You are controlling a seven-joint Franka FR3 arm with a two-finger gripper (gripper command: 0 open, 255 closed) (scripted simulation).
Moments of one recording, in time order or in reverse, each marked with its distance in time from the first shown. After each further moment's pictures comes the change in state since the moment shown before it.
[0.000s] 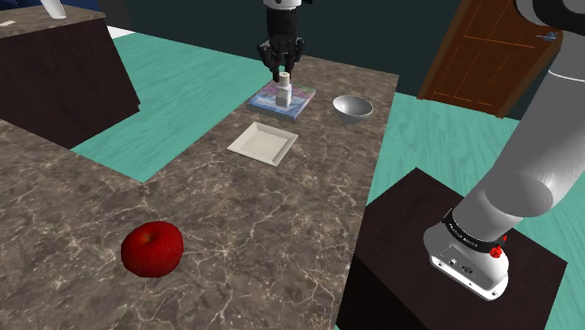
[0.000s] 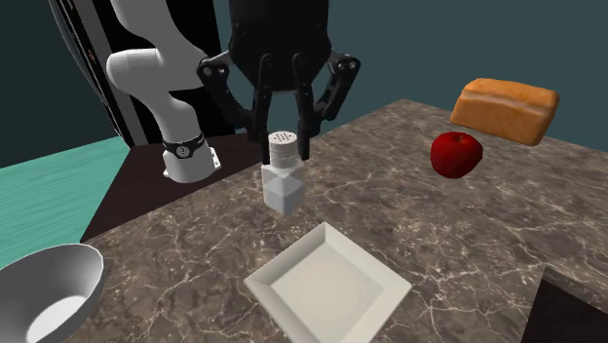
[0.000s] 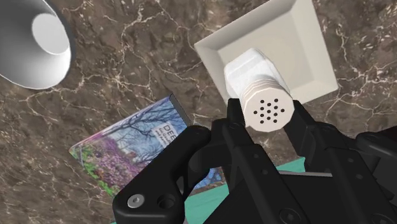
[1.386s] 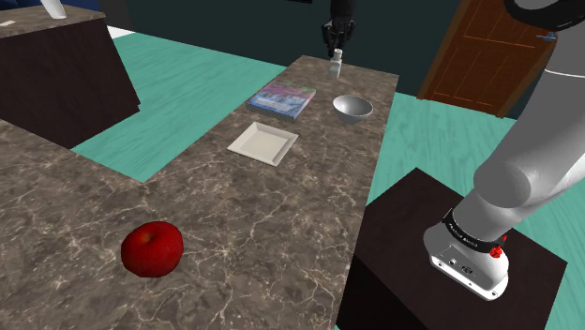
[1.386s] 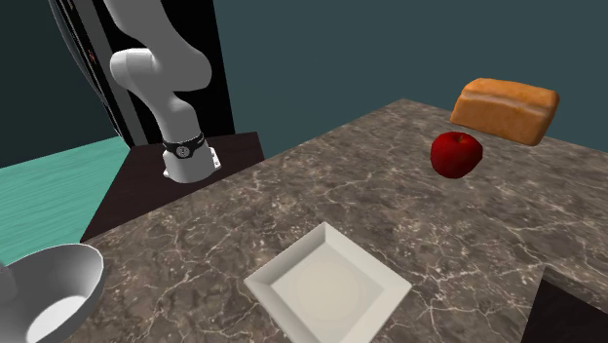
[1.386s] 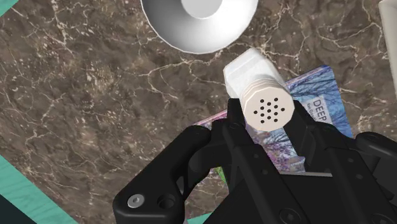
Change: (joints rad) arm -0.273 0.043 -0.188 0.082 0.020 -0.025 -0.465
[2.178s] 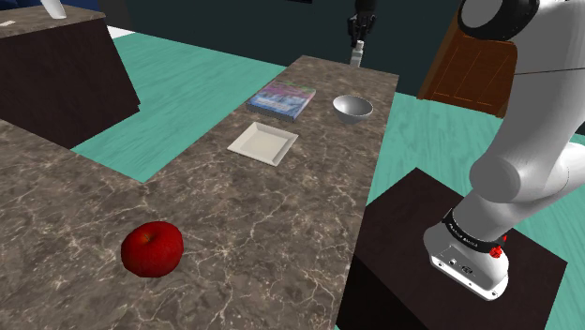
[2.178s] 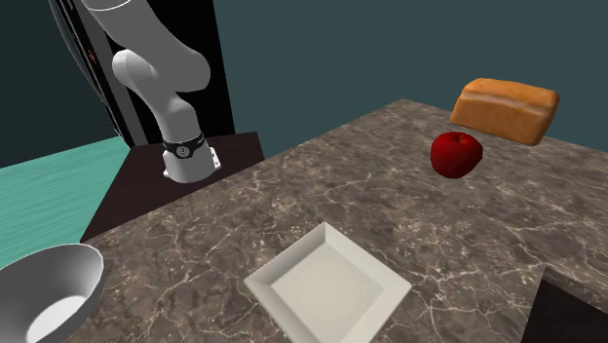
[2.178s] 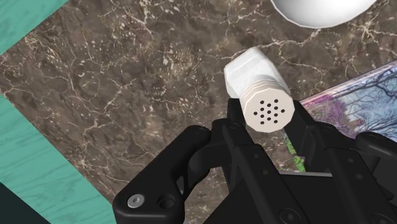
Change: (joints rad) arm -0.131 0.253 -0.082 0.370 -0.013 -0.113 -0.229
